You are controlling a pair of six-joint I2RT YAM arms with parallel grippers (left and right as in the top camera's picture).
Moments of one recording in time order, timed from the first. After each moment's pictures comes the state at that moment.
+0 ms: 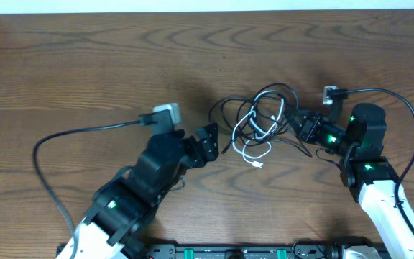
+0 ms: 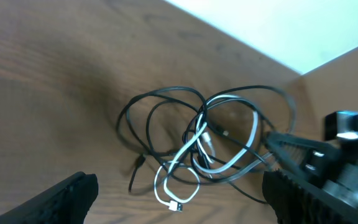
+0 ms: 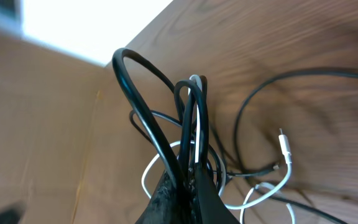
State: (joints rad) left arm -0.69 0.89 0.85 -0.51 -0.16 -0.83; right arm 0.05 1.16 0.57 0.09 -0.71 0.67
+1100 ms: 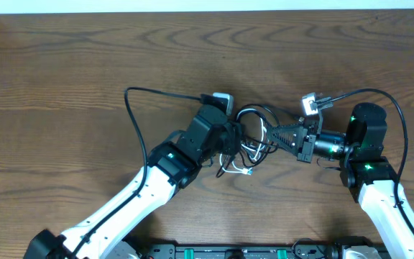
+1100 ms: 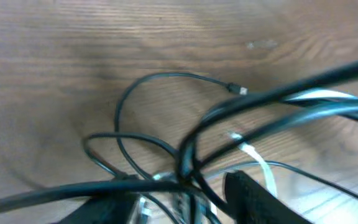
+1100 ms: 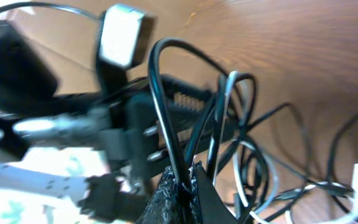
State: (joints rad) left arm -0.69 1.34 0.85 -0.21 0.04 -0.53; right arm 0.05 1.16 0.57 0.12 -1.22 0.46
